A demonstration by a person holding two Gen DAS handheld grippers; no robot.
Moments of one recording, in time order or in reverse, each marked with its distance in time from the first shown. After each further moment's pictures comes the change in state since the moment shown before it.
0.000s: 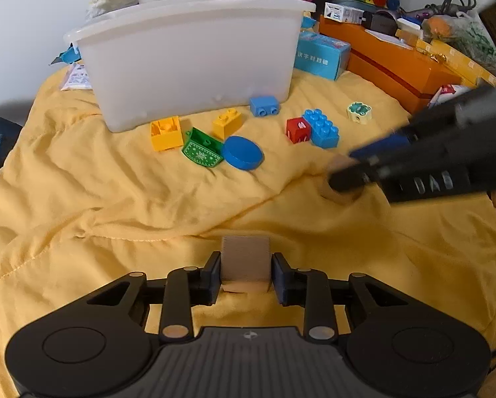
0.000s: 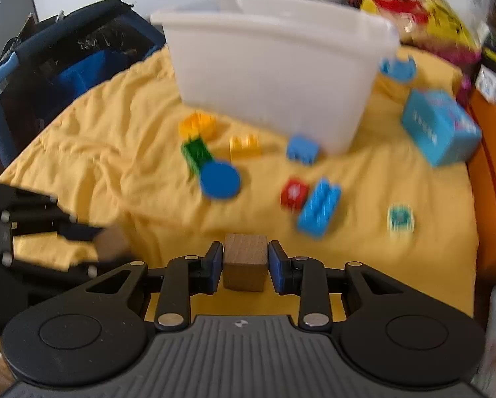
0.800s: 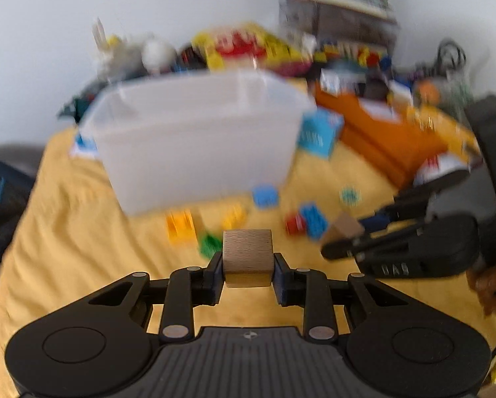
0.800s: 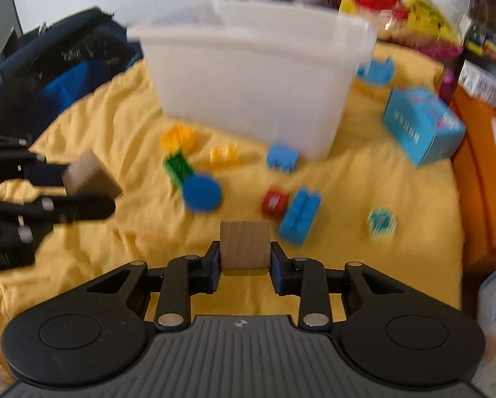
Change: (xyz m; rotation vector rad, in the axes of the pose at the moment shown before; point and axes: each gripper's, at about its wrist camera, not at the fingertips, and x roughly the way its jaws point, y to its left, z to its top) left arm -0.053 0.022 0.068 -0.002 -0.185 -0.026; right arm -0.012 -0.011 0.023 0.045 -0.025 -0.043
